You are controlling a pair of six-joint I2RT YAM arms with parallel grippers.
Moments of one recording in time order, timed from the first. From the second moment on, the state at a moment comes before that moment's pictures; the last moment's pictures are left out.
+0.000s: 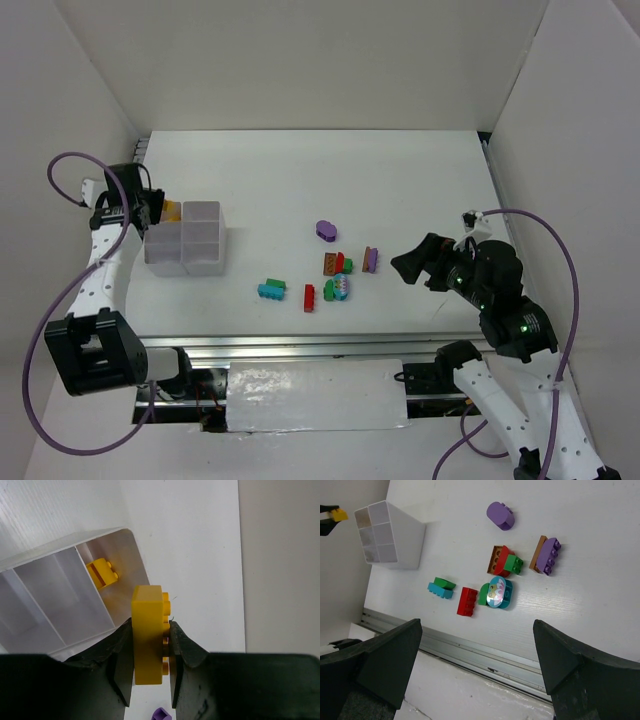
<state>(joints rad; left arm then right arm) 0.21 1.29 1.11 -0.51 -0.22 -1.19 0.28 0.53 0.86 -0.76 -0.20 0.57</state>
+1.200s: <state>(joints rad) 0.28 1.39 1.00 -0.33 -0.15 -1.21 0.29 0.53 0.86 -0.75 -0.21 0.57</state>
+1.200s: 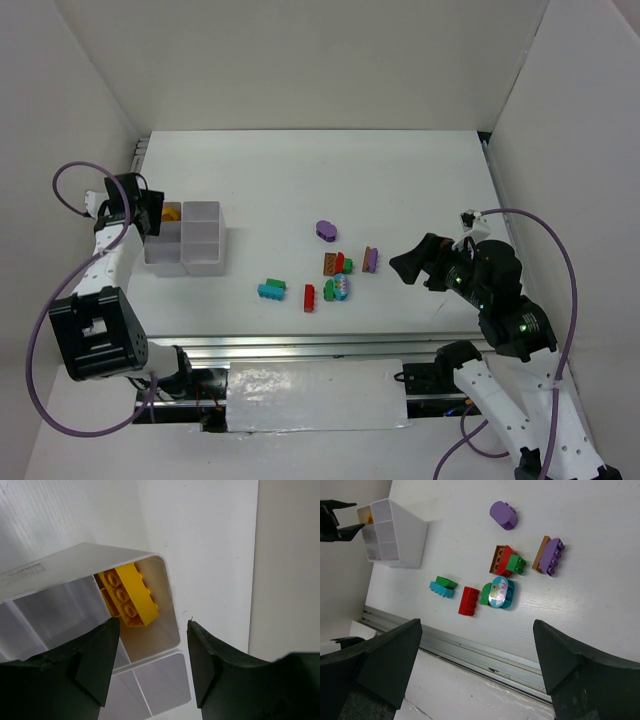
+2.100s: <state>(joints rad) -0.31 1.04 1.11 -0.64 -0.12 -0.61 0.30 0.63 0.86 -0.74 -0.20 0.60</state>
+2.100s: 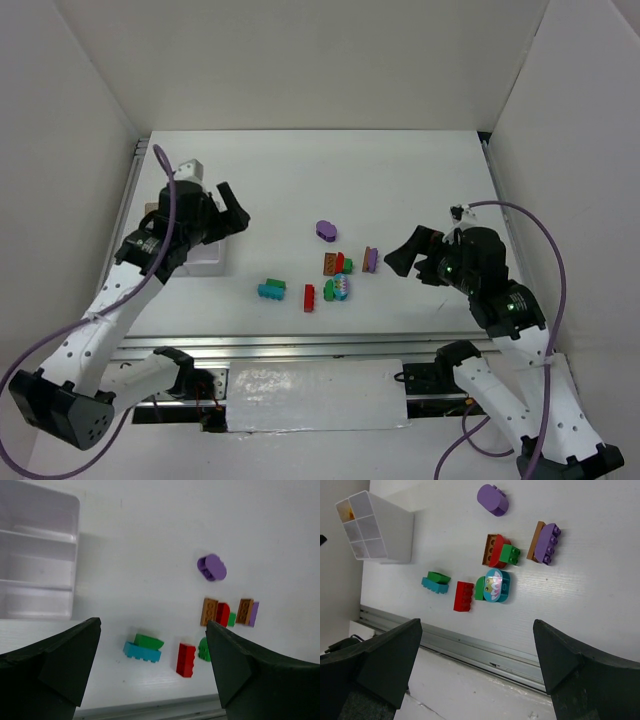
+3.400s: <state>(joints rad) -0.72 2.15 1.89 -0.80 -0.39 -1.21 0.32 0.58 0.86 -0.75 -0.06 0.64</state>
